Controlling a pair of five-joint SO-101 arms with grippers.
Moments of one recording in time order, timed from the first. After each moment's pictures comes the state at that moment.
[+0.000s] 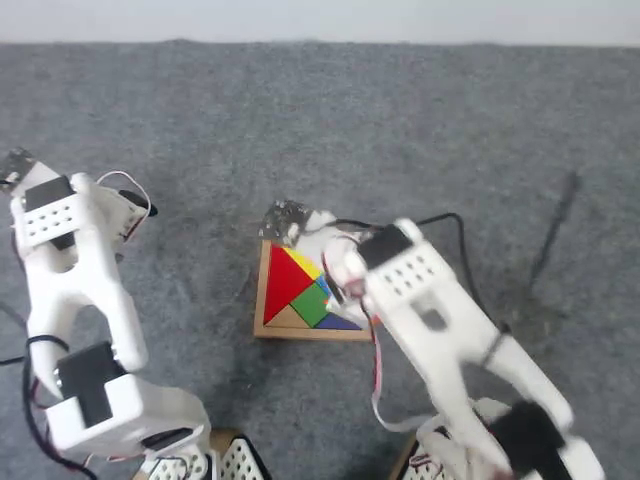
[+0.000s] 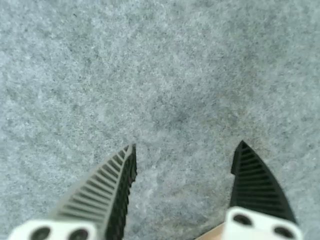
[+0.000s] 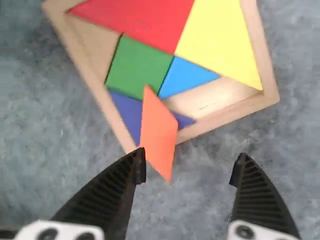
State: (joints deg) left arm -31.4 0.7 18.2 73.9 39.1; right arm -37.0 -20.6 34.9 72.6 33.6
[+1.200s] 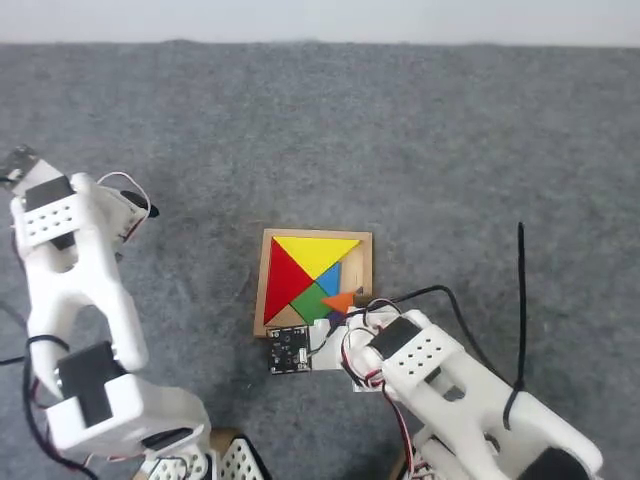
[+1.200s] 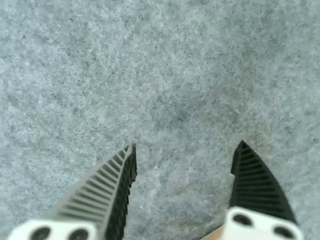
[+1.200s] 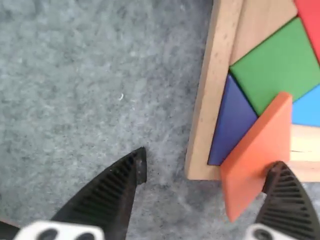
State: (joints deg) left arm -31.5 0.7 18.2 73.9 36.4; right arm -44.8 -32.5 69.5 50.5 53.8
